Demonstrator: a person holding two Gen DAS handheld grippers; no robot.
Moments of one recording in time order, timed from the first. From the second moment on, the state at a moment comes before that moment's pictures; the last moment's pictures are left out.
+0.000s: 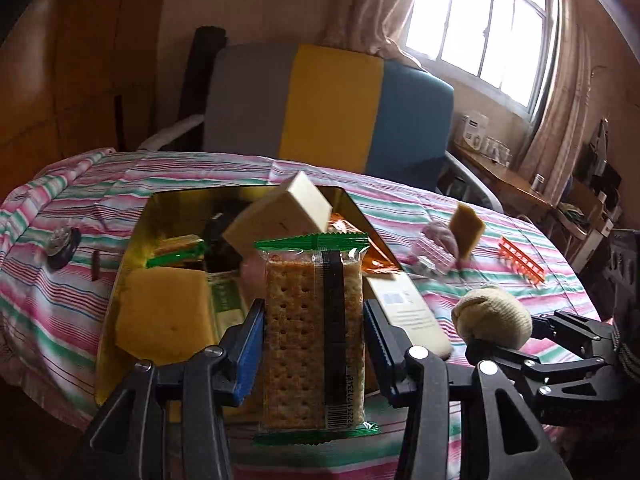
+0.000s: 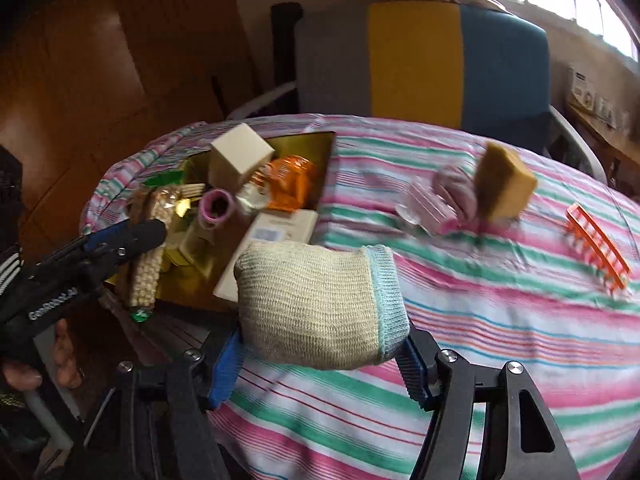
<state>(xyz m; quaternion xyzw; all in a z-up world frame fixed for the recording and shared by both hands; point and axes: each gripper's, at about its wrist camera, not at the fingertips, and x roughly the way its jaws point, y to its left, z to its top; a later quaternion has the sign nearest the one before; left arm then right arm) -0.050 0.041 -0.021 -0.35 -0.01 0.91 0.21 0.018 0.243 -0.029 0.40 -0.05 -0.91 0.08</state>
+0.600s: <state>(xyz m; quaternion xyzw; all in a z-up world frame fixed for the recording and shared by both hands) -0.088 -0.009 -0.034 -0.35 -0.03 0.92 0.15 -0.075 0.158 -0.043 0.42 0.02 -0.90 0.13</state>
